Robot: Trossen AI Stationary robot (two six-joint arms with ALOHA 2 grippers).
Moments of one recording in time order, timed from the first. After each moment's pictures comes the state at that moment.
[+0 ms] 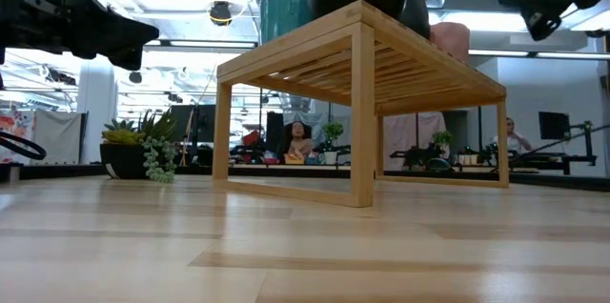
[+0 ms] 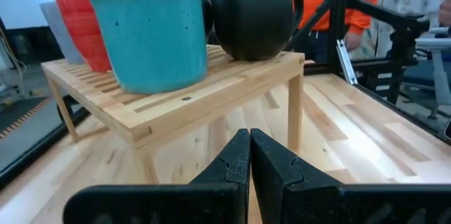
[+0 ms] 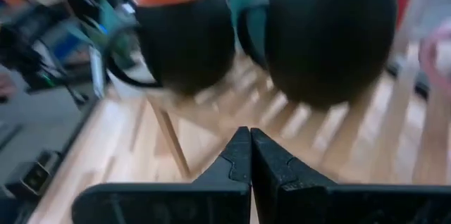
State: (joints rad) left arm -0.05 0.20 0.01 0.27 -0.03 0.07; right arm 0.52 0.37 0.43 -0.33 0.62 0.34
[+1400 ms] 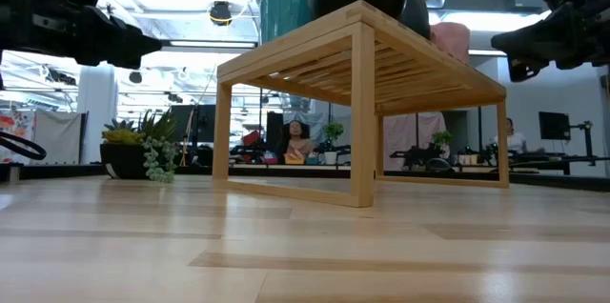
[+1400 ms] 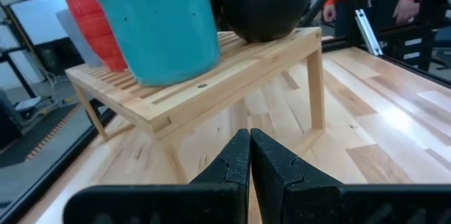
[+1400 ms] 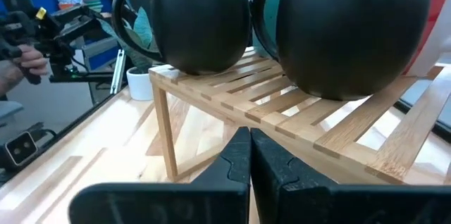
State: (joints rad) left arm -0.05 0.20 0.01 0.23 -0.09 0.21; right arm 0.11 0.02 0.03 -0.03 0.10 0.04
